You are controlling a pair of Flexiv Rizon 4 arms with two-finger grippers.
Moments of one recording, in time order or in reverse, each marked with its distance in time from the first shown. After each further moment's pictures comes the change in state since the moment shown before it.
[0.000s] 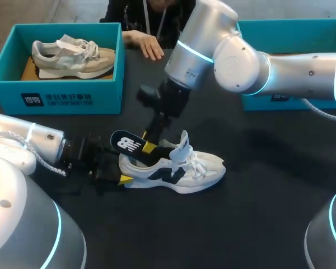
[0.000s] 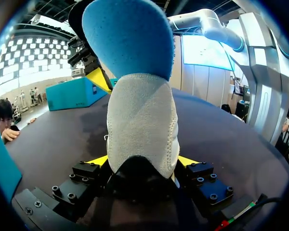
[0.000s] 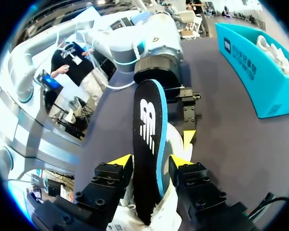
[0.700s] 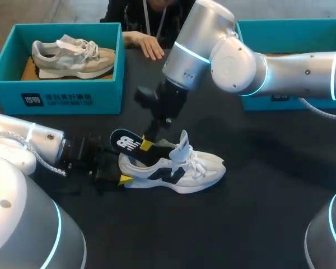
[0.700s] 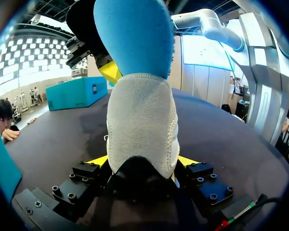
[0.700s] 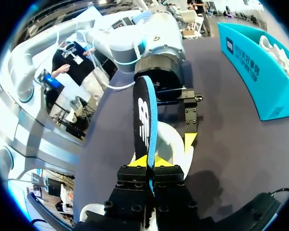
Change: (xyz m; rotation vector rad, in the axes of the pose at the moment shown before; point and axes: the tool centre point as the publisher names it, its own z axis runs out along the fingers) left arm 0.000 0.000 0.000 0.000 0.000 0.000; right arm 0.000 0.004 0.003 0.000 0.009 -0.008
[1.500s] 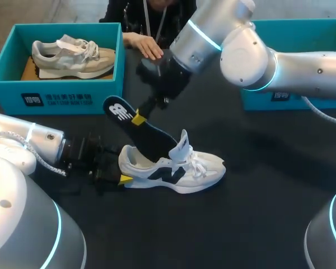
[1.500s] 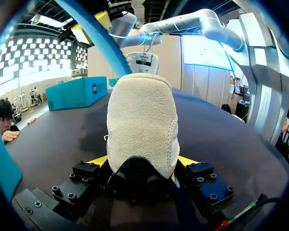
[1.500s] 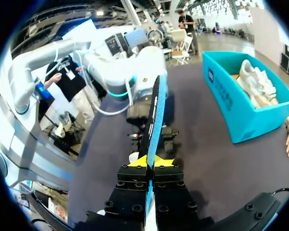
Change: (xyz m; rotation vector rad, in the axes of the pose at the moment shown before) left arm 0.000 0.000 0.000 0.000 0.000 0.000; right arm -0.013 0.051 -0.055 -0.191 -0.144 -0.006
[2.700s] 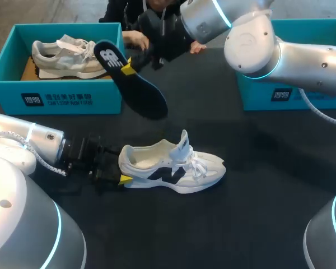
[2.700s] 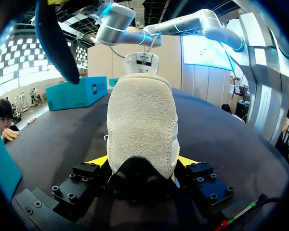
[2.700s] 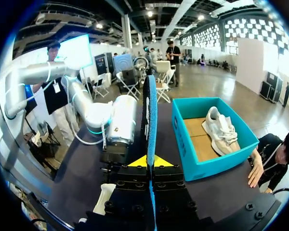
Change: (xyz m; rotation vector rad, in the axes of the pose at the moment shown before) left arm 0.000 0.000 0.000 0.000 0.000 0.000; right arm -0.053 0.088 -0.075 -0.239 -0.225 -0.104
